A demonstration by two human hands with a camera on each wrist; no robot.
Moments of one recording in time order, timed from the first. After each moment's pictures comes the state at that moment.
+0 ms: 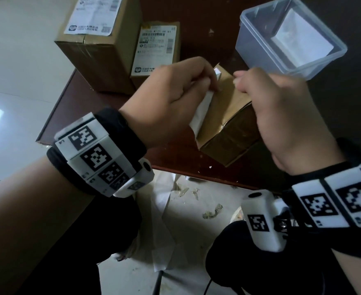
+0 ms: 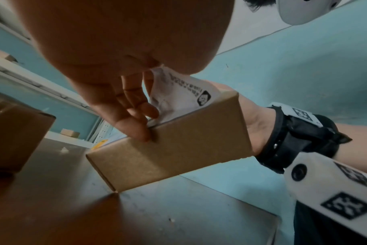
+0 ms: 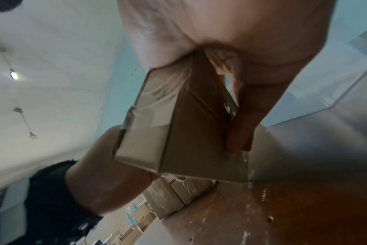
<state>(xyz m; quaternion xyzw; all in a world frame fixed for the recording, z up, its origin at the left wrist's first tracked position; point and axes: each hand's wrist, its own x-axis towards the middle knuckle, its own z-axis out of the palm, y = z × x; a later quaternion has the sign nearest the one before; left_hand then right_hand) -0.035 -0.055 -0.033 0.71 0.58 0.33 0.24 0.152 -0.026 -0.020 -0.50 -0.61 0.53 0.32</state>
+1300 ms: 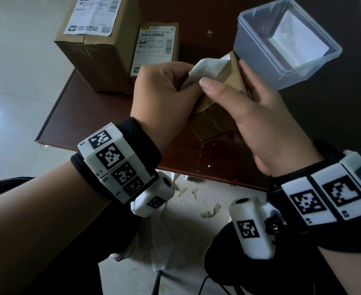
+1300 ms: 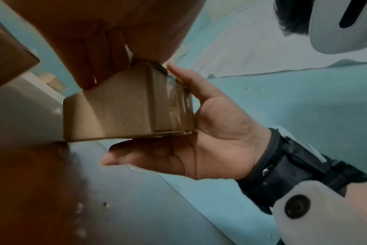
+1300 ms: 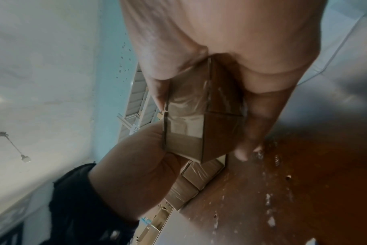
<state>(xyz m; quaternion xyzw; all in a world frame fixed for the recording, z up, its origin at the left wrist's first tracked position) -0.016 -0.055 -0.054 0.53 0.62 0.53 0.23 0.142 -0.031 -0.033 -0.47 -0.56 0.60 0.31</state>
